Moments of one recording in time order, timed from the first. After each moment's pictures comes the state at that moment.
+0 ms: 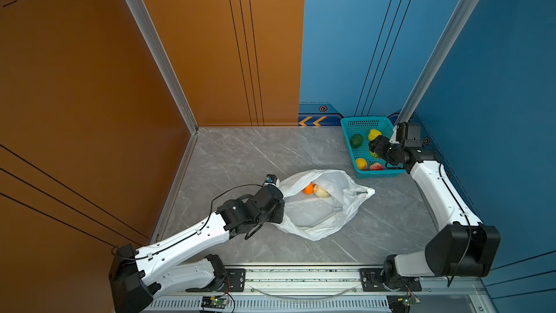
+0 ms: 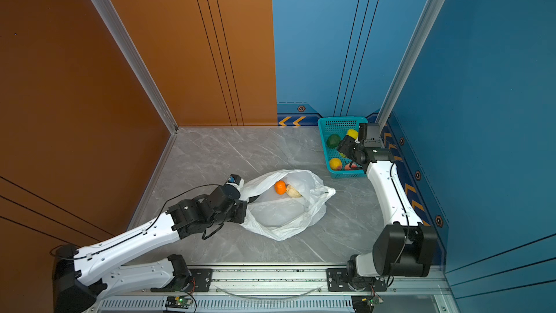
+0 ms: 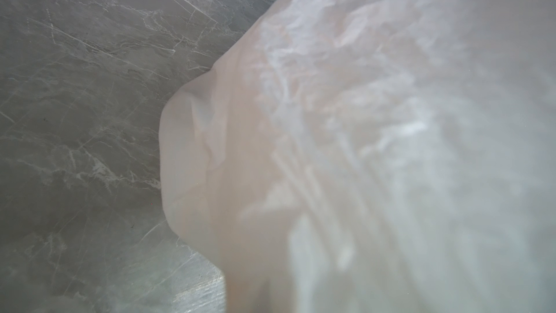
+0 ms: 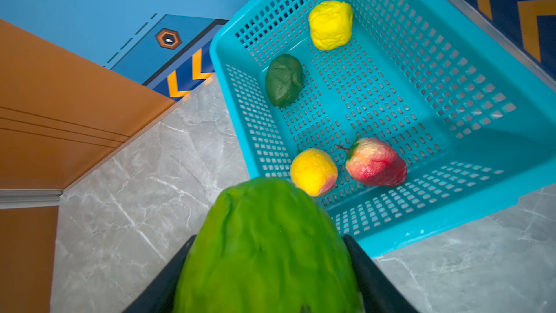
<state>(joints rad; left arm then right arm) -0.93 1.07 0.87 -0.67 -0.20 -0.68 -0.06 1.47 1.31 -0.60 -0.10 0.53</state>
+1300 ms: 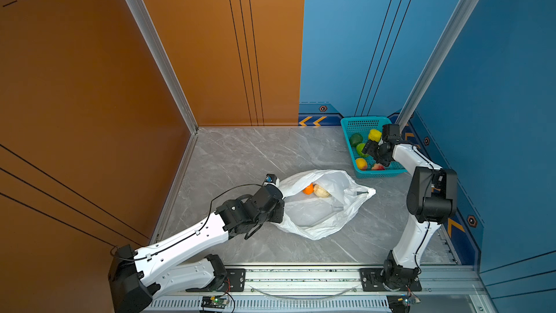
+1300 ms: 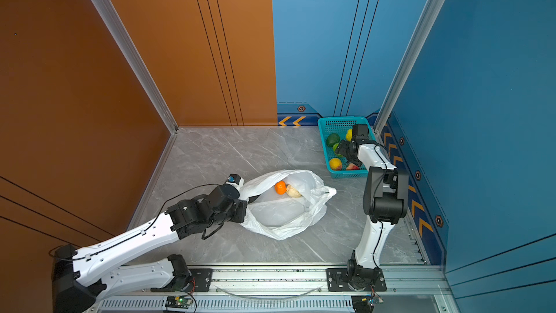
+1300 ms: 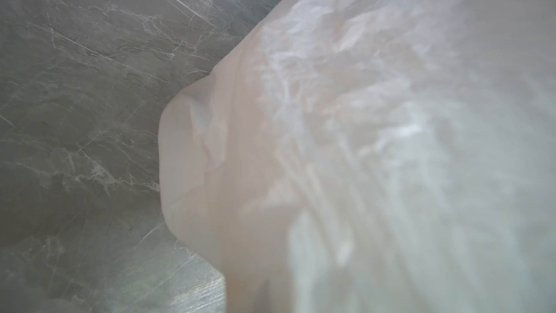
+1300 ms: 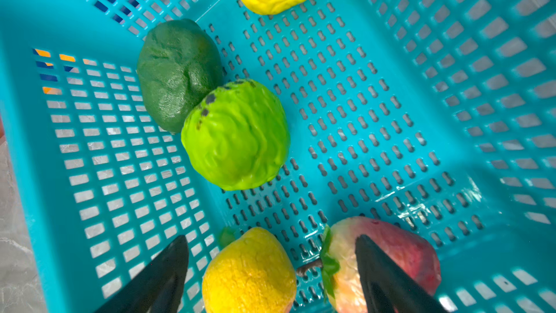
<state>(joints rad) -0.93 1.07 0.87 -0.66 -0.20 -0.68 -0.10 1.93 1.47 -0.51 -0.06 0.47</state>
